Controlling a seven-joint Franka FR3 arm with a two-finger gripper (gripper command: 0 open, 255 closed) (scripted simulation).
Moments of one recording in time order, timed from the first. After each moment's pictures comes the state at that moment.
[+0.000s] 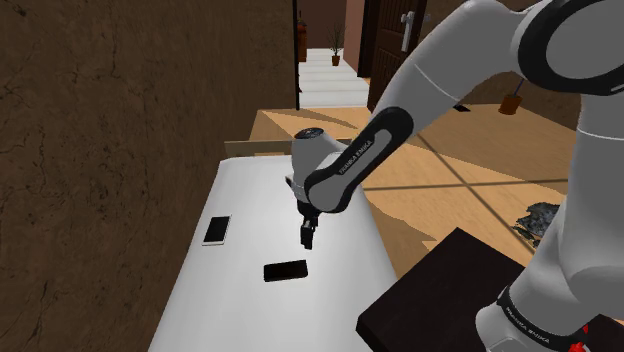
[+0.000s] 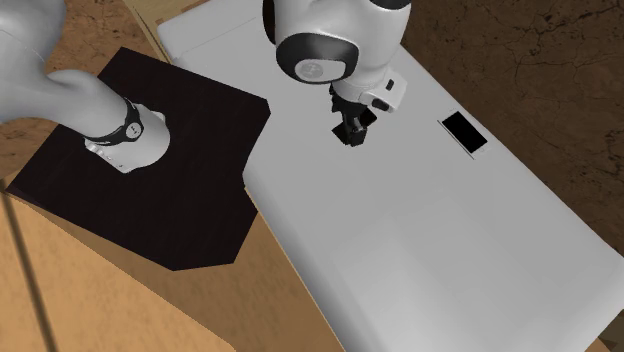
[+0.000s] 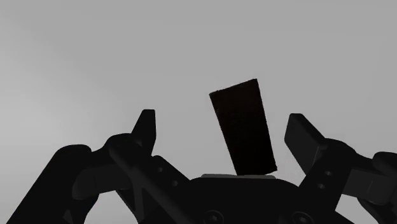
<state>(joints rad) 0.26 0.32 0.15 -2.26 -0.07 2.54 -0.25</state>
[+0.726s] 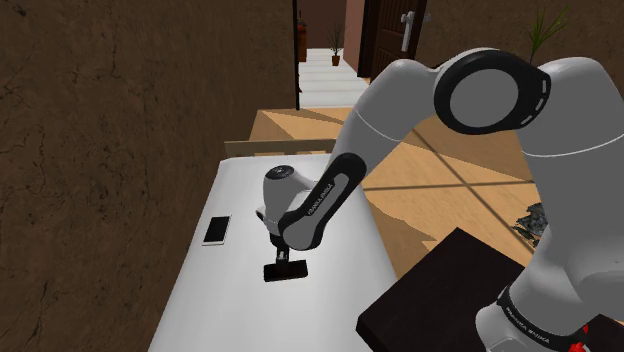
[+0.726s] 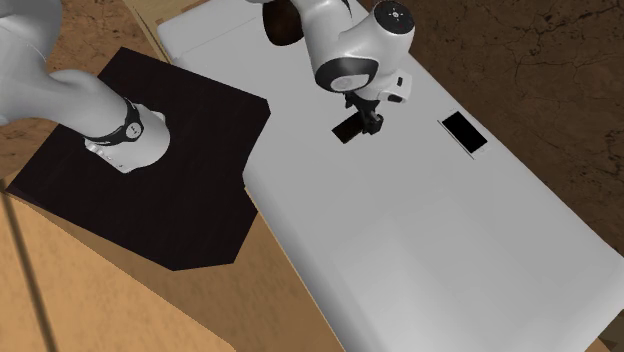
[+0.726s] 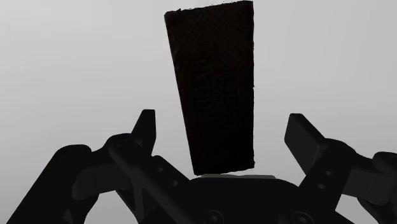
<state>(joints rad) 0.34 0.64 0.18 -2.02 -0.14 2.66 -0.30</state>
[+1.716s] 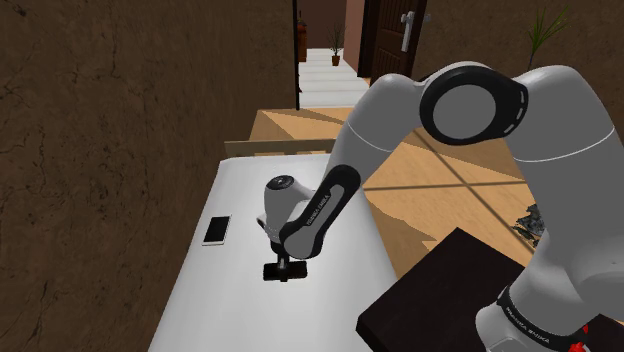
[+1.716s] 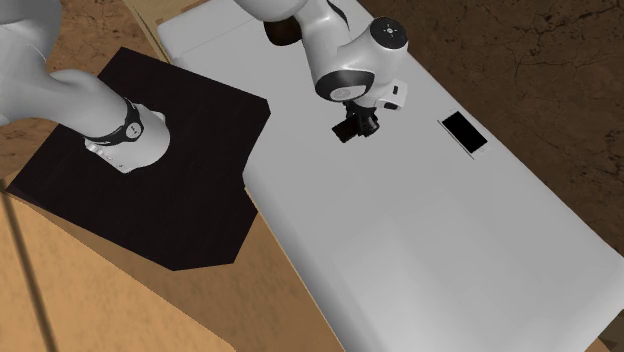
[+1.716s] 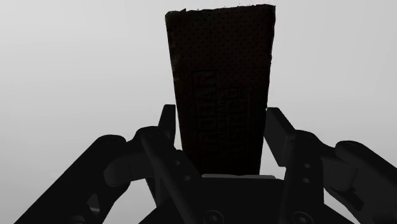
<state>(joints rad) 0.35 0.71 0.17 -2.00 -0.15 2.70 -0.30</state>
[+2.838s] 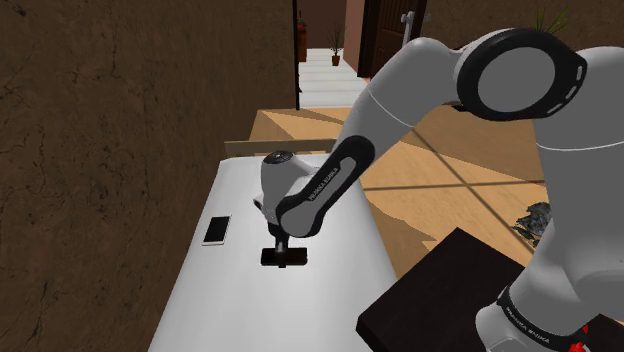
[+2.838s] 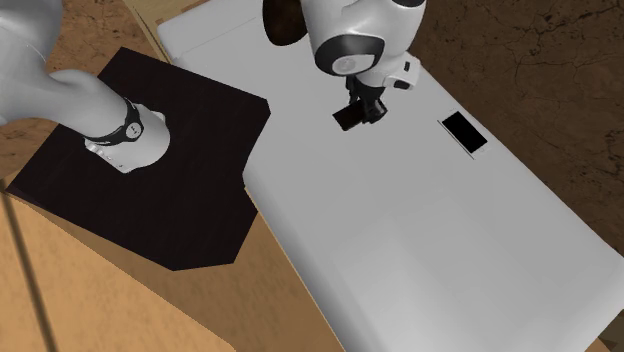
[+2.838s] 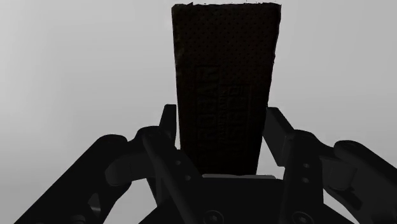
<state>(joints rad) 0.32 0.54 0.21 -2.05 -0.12 2.59 -0.31</state>
